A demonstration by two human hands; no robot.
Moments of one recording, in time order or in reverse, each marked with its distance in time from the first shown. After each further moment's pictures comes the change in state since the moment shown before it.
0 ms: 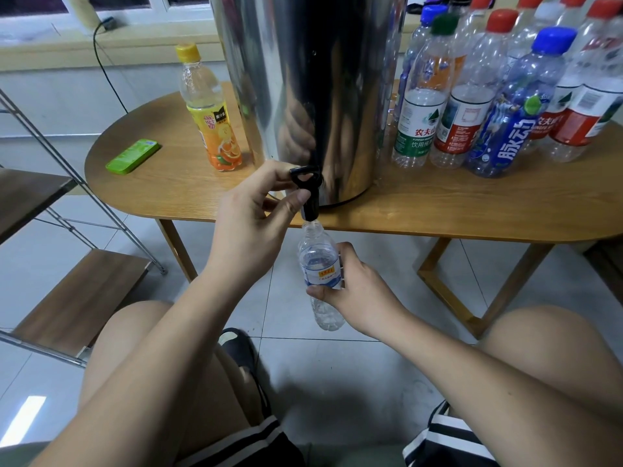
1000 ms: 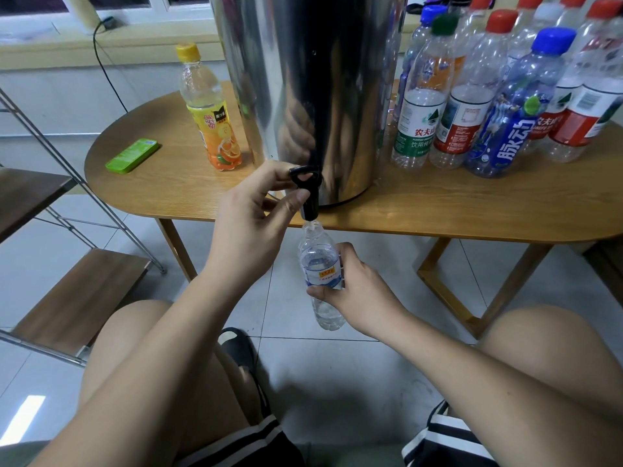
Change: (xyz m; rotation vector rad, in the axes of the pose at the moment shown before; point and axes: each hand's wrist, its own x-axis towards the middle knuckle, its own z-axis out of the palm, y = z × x) left_hand 0.000 0.000 -0.001 0.010 0.002 0.012; right_hand -0.002 -0.001 -0.002 -0.001 0.002 0.002
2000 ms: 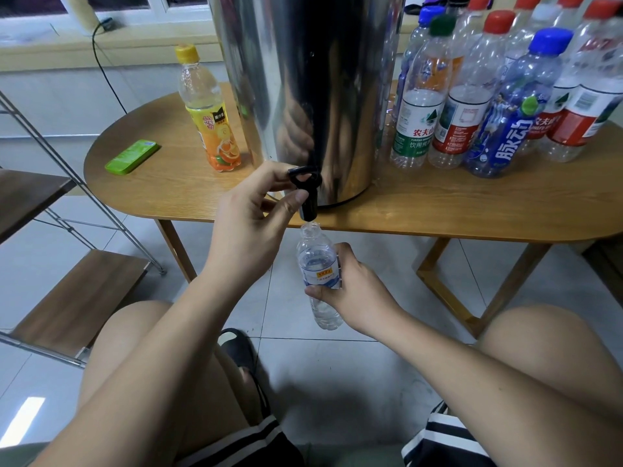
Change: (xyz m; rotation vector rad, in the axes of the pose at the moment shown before) left_hand 0.000 0.002 0.000 -0.015 -0.006 0.000; right_hand 0.004 0.003 0.004 -0.014 0.011 -0.009
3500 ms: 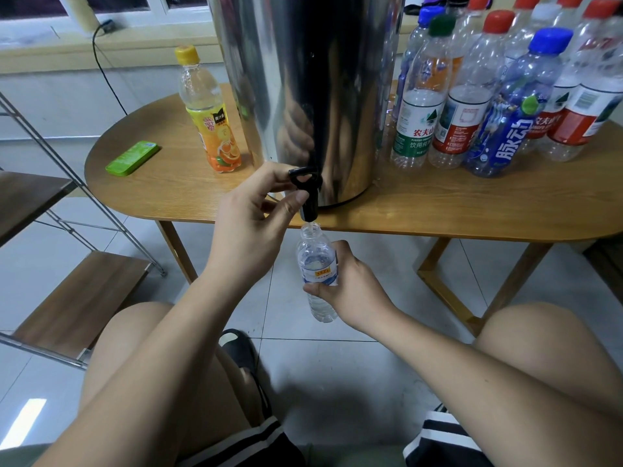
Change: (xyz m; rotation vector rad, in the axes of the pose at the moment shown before) left_hand 0.001 -0.002 0.001 -0.034 0.008 -0.009; right_hand 0.011 0.005 0.010 0.007 0.054 -0.053
